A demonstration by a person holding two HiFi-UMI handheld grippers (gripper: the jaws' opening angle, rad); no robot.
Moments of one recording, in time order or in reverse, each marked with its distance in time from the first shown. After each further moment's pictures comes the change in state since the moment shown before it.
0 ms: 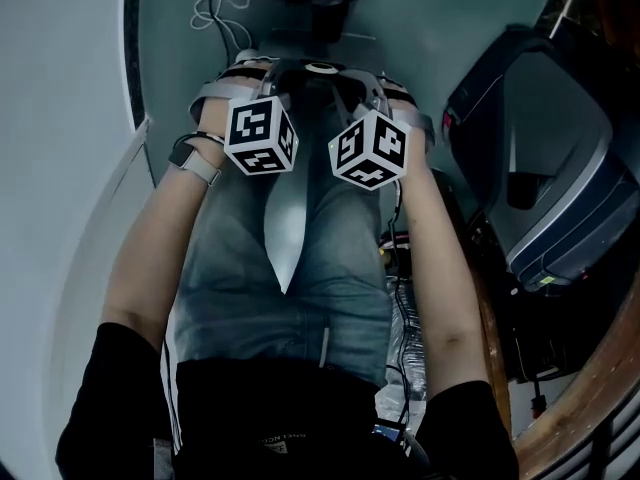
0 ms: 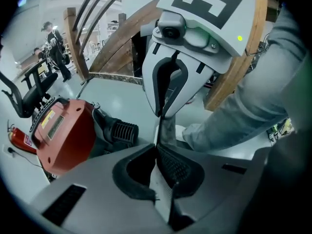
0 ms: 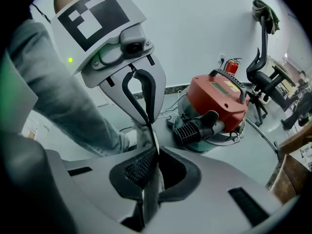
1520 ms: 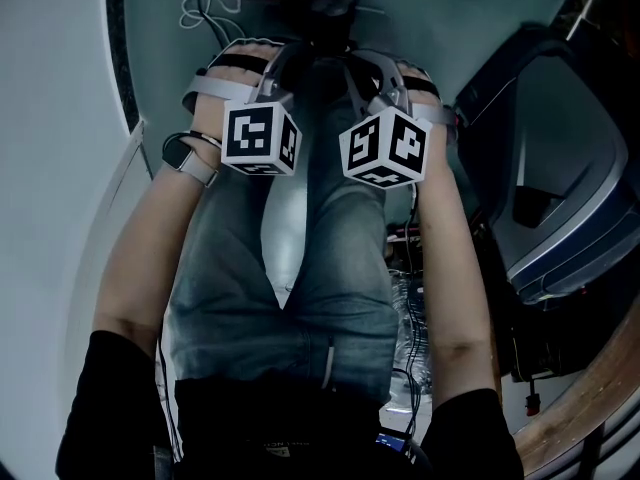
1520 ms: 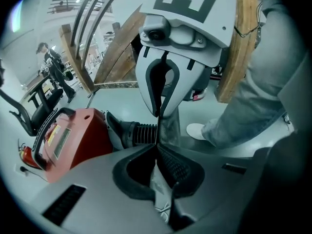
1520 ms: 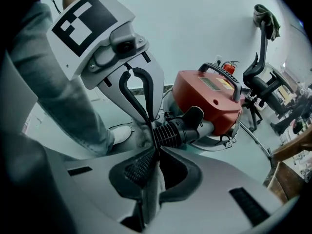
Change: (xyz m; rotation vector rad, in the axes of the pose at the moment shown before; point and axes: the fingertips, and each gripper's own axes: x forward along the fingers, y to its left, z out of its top) left arm 0.040 0.063 0.005 0.112 -0.046 0.137; right arm 0.037 -0.065 -0.008 -0.052 -0.004 -0.074
